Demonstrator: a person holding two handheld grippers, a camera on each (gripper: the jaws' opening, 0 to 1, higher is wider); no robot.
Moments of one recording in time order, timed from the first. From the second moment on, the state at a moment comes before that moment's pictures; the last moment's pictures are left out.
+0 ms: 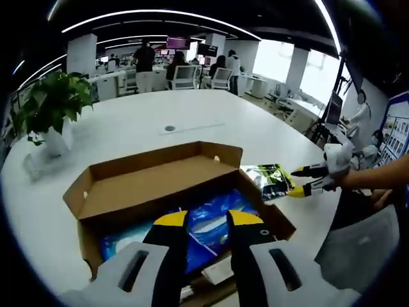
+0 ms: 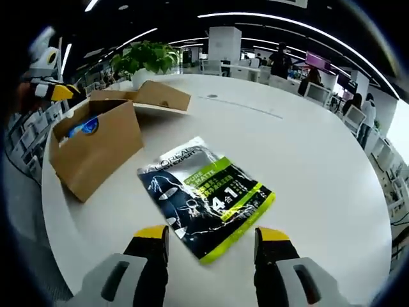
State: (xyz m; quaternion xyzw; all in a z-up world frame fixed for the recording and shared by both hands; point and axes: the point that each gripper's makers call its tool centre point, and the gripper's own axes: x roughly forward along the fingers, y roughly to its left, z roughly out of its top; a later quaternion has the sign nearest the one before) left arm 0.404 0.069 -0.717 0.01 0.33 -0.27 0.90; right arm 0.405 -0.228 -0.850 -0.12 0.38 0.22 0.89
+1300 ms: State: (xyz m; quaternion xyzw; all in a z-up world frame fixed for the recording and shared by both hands) left arm 0.359 0.183 -0.715 -0.01 0.34 -0.18 0.92; right arm 0.427 -0.212 -0.844 -0.17 0.38 0.34 0.84
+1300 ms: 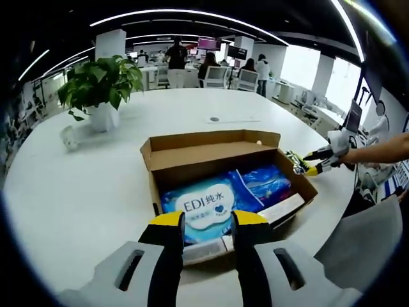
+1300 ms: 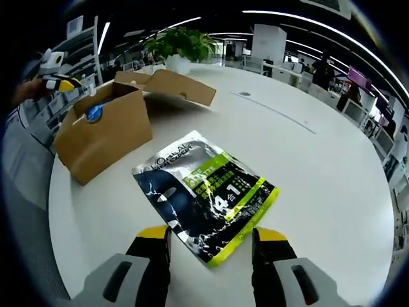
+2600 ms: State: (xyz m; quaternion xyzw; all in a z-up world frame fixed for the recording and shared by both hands) left arm 0.362 0.195 -0.724 0.02 0.34 -0.19 0.92; right arm 0.423 -0.211 -0.824 -0.17 0.36 0.31 0.86
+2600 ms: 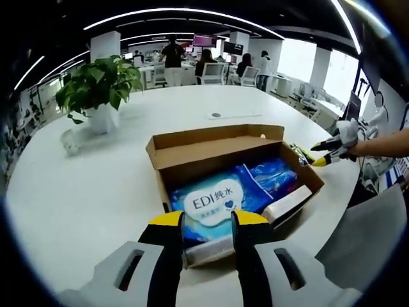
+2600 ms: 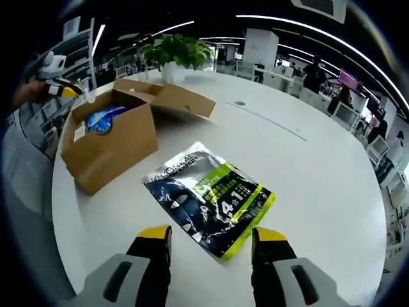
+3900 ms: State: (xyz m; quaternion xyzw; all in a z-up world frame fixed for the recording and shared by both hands) left arm 0.351 0.239 -0.764 0.00 0.37 -0.11 0.92; right arm 0.406 -0.075 -0.737 -0.16 0.27 0.41 0.86
